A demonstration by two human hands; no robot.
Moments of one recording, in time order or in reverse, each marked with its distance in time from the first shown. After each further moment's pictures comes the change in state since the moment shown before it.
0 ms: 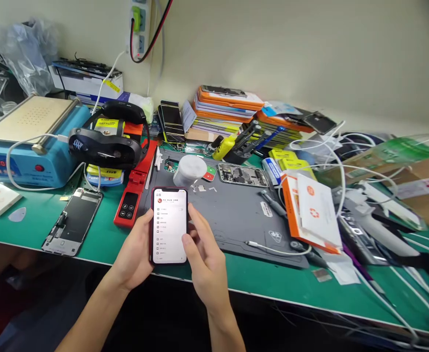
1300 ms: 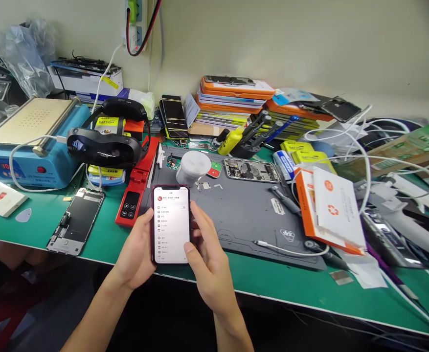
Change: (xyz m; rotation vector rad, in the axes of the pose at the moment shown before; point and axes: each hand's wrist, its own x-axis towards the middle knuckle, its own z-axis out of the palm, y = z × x) left_hand 0.000 0.001 0.001 0.003 0.017 -0.010; right_hand -0.002 -0.001 -0.006 -0.007 -0.096 -0.010
